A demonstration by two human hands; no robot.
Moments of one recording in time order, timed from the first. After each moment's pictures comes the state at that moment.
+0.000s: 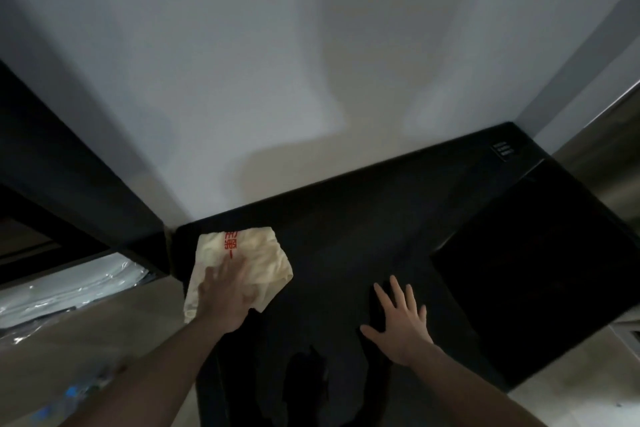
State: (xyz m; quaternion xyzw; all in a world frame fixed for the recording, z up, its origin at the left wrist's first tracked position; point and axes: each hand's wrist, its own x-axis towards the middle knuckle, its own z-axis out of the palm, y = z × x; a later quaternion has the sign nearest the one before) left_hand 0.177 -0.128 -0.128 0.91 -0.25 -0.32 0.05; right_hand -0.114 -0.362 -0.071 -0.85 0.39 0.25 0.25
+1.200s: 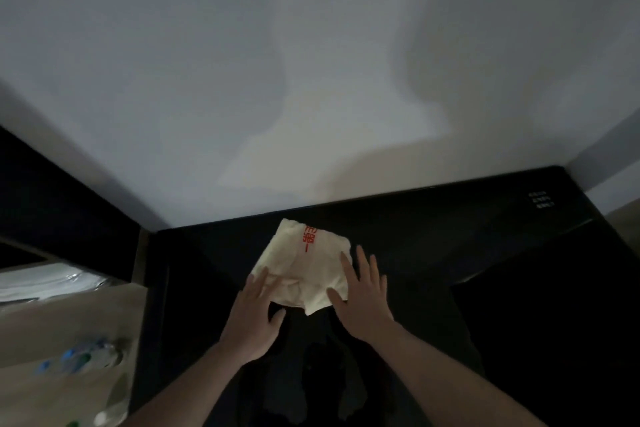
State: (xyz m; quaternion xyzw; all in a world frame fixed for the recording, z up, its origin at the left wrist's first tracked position) left_hand 0.078 -0.278 -0.075 0.91 -0.25 -0.28 0.14; right_hand -0.019 -0.492 -0.073 -0.93 0.25 0.15 0.24
